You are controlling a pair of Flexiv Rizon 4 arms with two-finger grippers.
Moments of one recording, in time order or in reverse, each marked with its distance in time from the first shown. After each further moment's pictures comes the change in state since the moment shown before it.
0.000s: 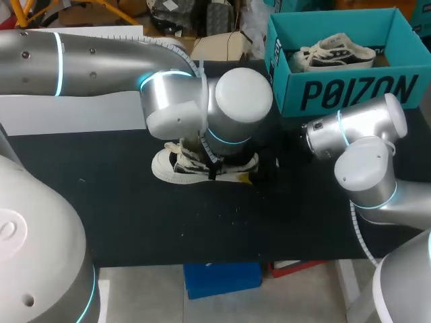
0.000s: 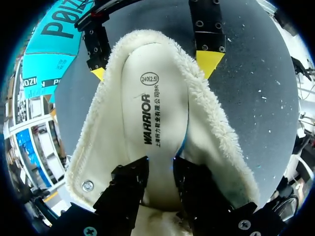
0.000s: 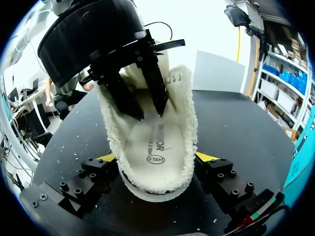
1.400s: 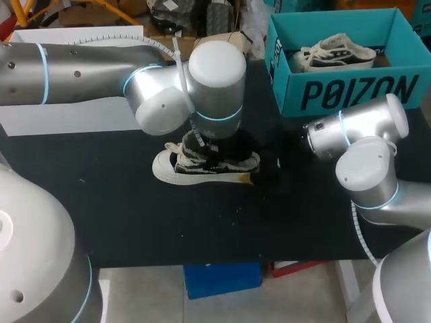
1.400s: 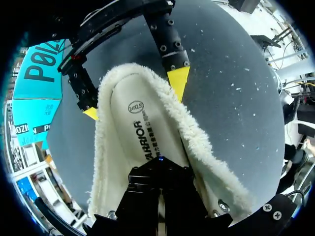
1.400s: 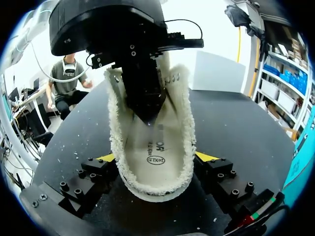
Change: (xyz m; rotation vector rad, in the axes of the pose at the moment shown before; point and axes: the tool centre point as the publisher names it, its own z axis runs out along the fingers) left arm 0.000 -0.028 -0.007 0.235 0.150 0.287; right arm 0.001 -0.001 -0.002 -0.001 0.002 -0.001
